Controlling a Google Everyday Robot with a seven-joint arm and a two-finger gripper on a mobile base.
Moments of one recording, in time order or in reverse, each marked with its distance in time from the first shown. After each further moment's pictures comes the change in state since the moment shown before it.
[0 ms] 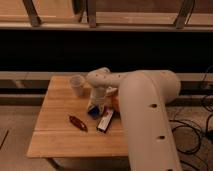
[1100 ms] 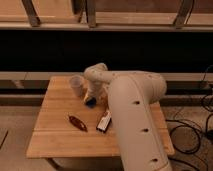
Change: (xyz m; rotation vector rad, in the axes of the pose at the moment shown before) arm -0.071 0.063 0.008 -0.074 -0.119 -0.203
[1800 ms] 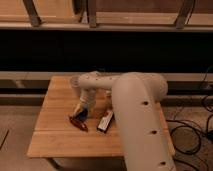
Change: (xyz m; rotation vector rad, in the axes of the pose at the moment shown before) arm 0.104 0.020 0.014 -0.037 0.202 0.086
